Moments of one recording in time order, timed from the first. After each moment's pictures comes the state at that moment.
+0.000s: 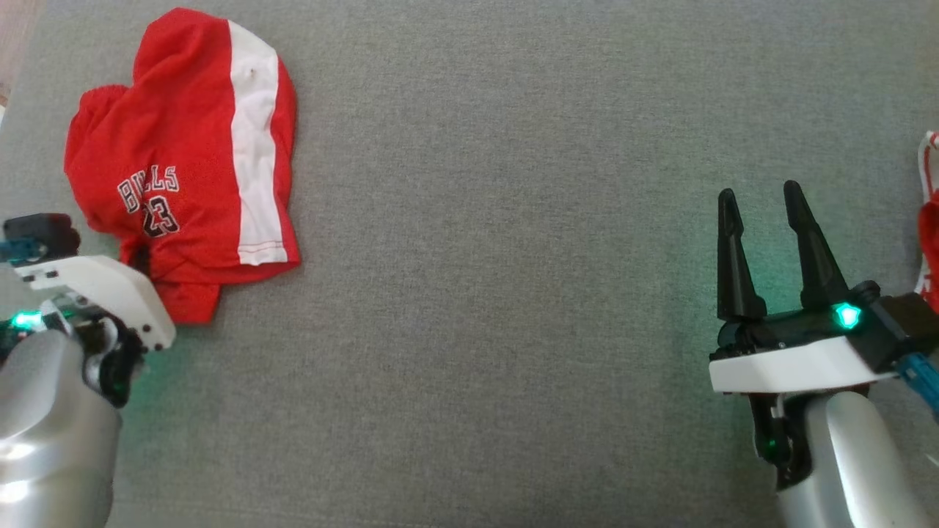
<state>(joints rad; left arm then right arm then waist) -0.63 0.34 -0.15 0.89 -0.49 -0.13 0.31 -0.14 -0.05 0.07 0.05 0.18 0.12 -0.21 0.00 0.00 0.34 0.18</state>
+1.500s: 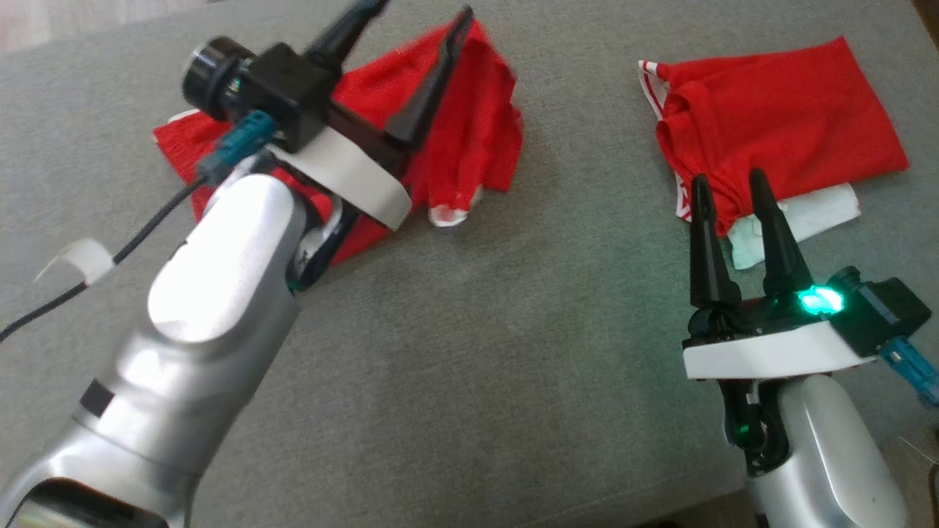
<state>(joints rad) -0.85 0.22 -0.63 0.33 -0.42 -0.12 -0.04 -0.20 -0.05 0.16 0.10 0.35 0.12 -0.25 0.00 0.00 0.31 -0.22</state>
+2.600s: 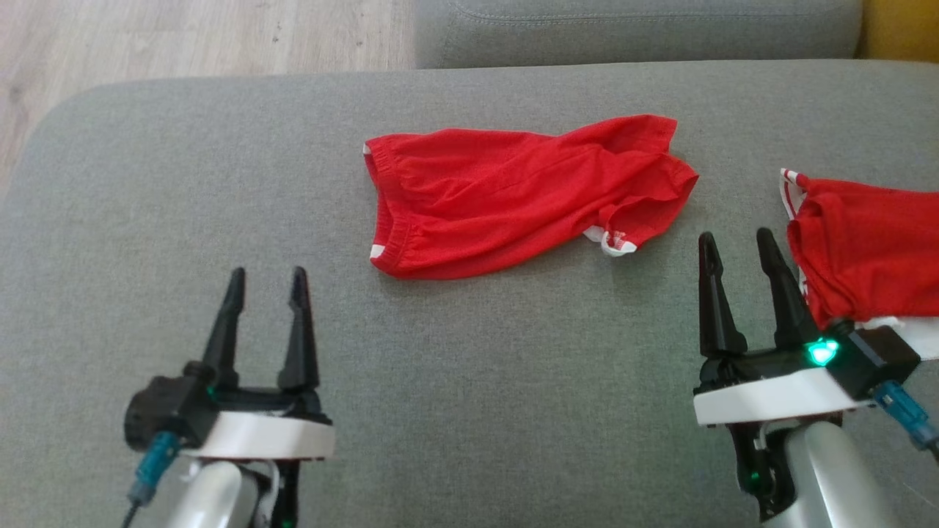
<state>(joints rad) -0.13 0.22 -0.35 0.11 -0.47 0.09 -0.25 -0.10 -0.05 0.11 0.14 0.28 0.12 -0.25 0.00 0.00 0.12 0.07</state>
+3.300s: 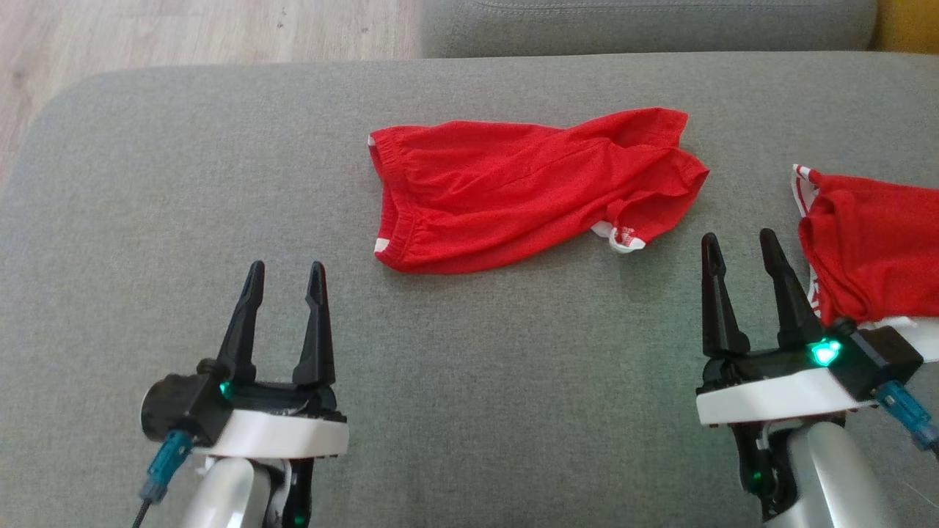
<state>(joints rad) -0.12 0.11 -0.25 0.13 -0.36 -0.03 -0.25 -0.09 -0.05 0.10 0.14 0.27 0.12 -0.25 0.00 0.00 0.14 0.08</state>
